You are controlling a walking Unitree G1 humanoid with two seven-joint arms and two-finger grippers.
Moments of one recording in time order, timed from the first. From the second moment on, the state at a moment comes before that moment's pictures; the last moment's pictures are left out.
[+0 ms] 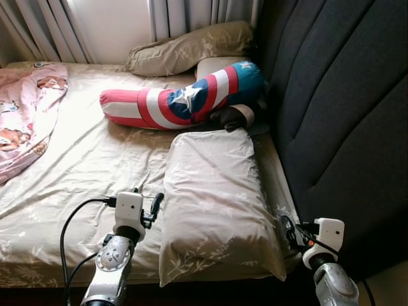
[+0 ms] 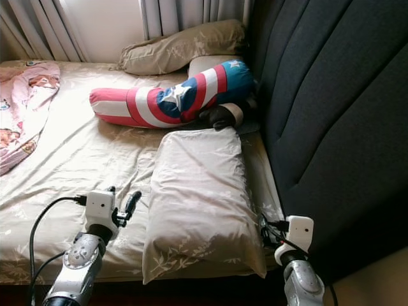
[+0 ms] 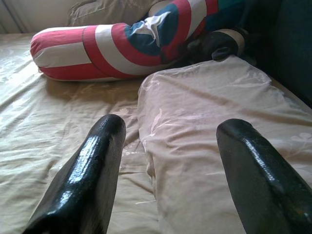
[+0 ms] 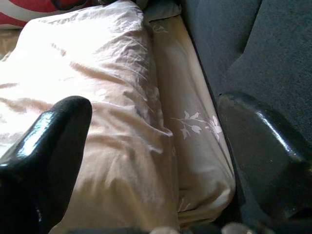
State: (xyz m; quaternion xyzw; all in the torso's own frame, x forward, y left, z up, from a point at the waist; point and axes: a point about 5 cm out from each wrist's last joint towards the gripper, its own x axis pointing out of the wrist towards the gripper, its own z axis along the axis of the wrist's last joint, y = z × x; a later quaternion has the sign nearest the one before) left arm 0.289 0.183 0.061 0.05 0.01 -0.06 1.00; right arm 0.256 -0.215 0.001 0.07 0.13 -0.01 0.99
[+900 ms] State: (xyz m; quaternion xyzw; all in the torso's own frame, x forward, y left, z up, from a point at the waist) left arm 0.290 0.178 0.062 0.05 0.00 -0.06 1.00; right arm 0.251 -0.219 -0.003 0.05 0.14 -0.01 0.99
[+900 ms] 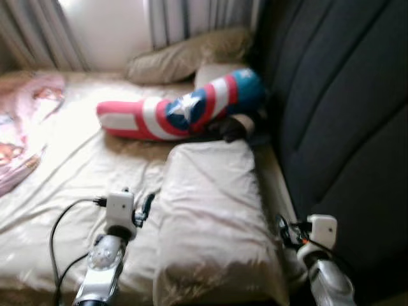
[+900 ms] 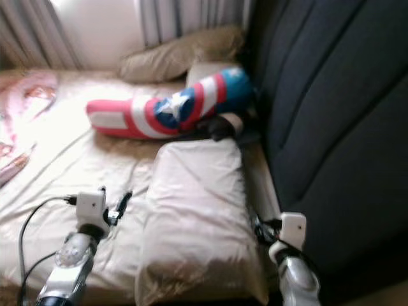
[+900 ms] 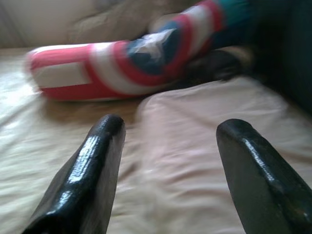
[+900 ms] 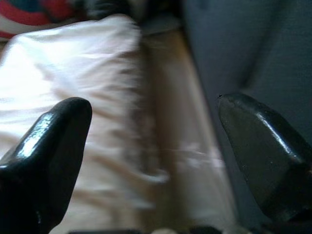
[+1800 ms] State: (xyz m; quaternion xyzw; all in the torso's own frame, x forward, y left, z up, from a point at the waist) left arm 0.298 0.194 0.074 0.07 -0.01 -0.05 1.00; right arm 0.261 -0.204 0.005 0.06 0.12 0.02 0.99
